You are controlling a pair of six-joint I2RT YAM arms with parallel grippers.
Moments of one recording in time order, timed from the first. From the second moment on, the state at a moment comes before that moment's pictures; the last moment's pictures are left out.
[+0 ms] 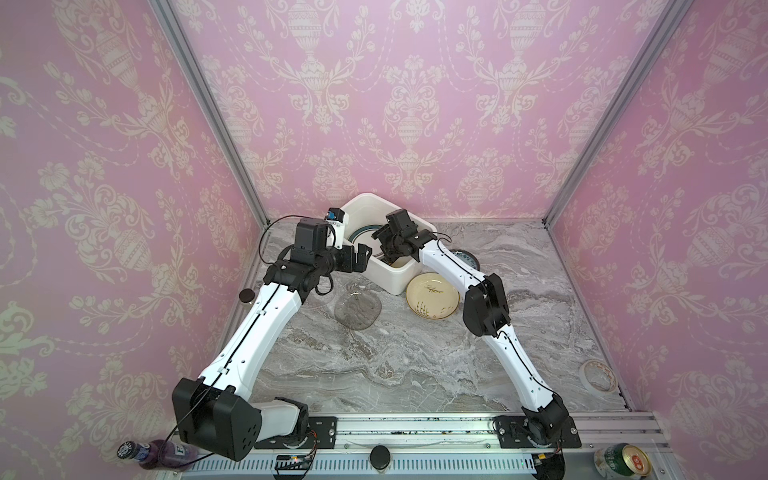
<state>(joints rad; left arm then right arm) -0.26 1.31 1.27 -0.54 0.21 -0.16 0.58 2.61 2.49 -0.58 -0.09 1.41</state>
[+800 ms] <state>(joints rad) -0.26 1.19 1.30 -0.64 0.09 -0.17 0.56 2.57 2.49 -0.71 -0.11 1.36</state>
